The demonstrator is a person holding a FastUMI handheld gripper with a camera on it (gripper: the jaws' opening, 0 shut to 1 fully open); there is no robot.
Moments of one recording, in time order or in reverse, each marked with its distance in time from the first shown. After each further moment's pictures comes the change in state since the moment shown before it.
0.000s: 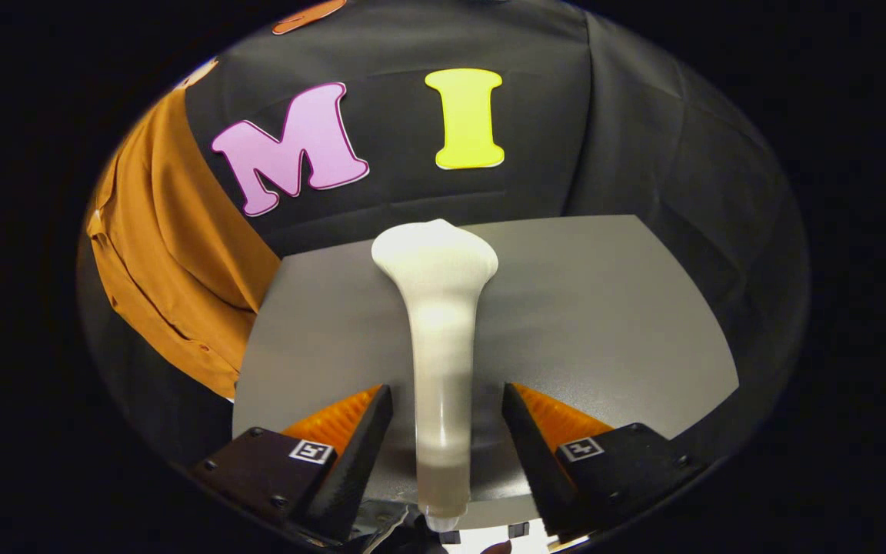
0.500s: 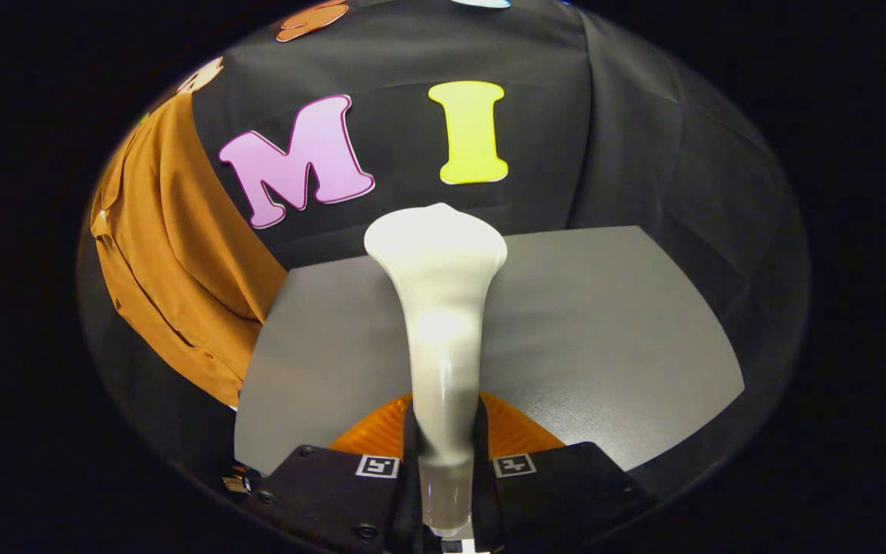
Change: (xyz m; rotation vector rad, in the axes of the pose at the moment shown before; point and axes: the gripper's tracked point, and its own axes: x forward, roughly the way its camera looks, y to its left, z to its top) arm -0.032 0.004 0.020 0.007 -0.182 0.033
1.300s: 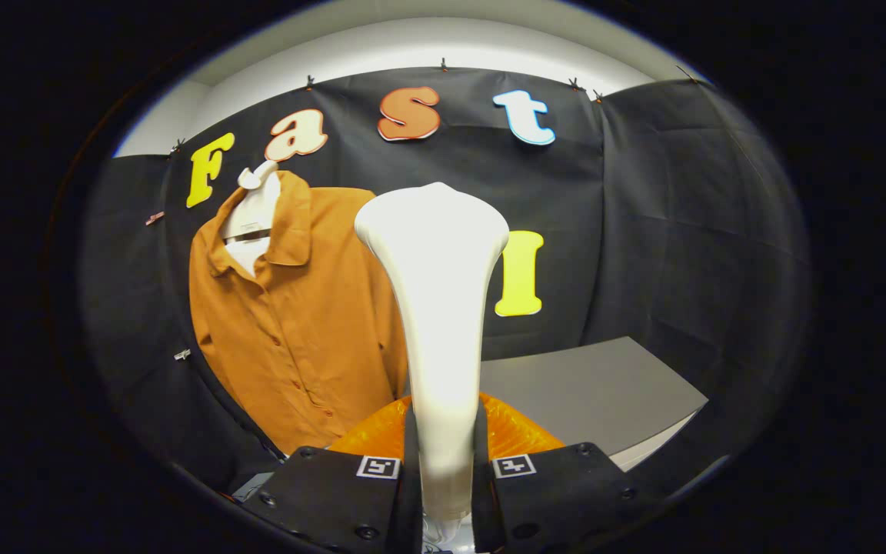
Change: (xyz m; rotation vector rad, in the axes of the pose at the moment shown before) arm -0.176 0.180 0.033 -0.084 -0.484 0.054
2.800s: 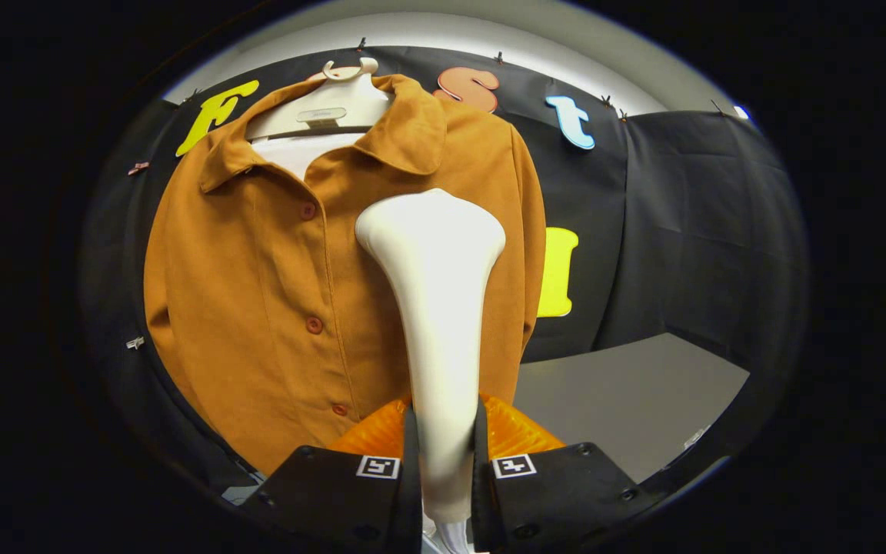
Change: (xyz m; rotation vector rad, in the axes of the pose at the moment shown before) arm 0.131 0.140 -0.086 -0.063 0.005 -0.162
